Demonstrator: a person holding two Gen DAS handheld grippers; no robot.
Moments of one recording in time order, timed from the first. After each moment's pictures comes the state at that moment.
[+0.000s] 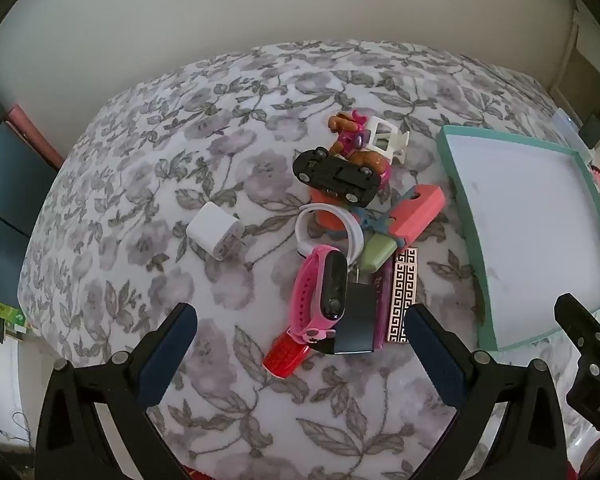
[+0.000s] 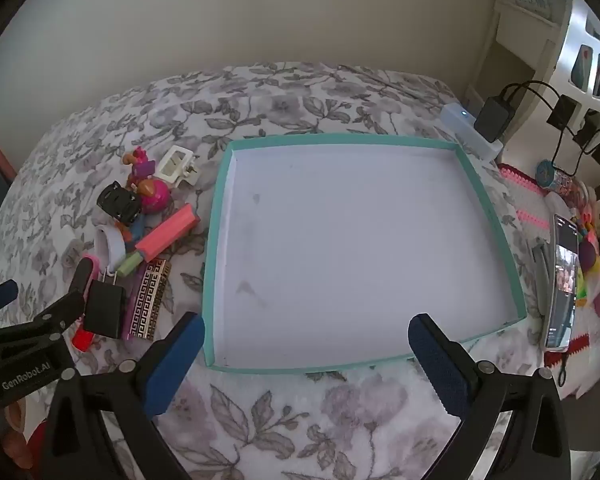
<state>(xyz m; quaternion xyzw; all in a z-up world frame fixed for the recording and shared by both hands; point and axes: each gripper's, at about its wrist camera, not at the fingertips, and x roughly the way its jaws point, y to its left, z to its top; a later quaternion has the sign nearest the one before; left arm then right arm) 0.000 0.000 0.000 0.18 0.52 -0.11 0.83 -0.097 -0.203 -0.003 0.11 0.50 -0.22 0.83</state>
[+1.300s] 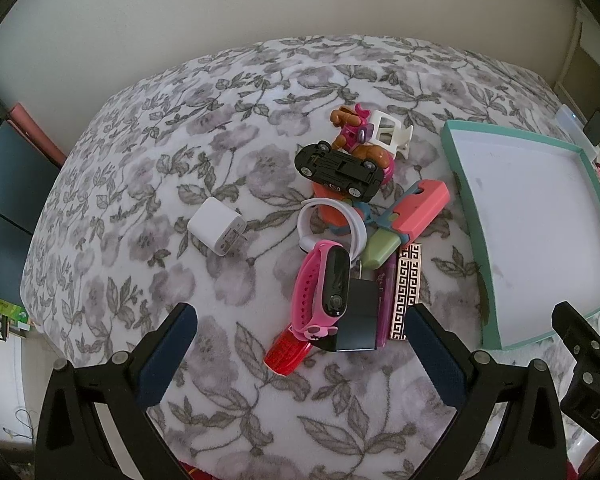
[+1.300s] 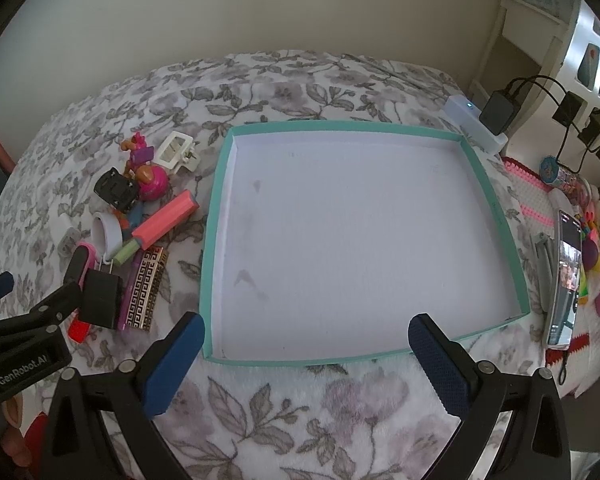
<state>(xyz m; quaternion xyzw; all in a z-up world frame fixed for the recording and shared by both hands) 0.000 0.002 -0.004 0.17 0.53 -0.11 0.82 -0.095 -0.202 -0.010 0.11 0.52 -0.21 0.82</state>
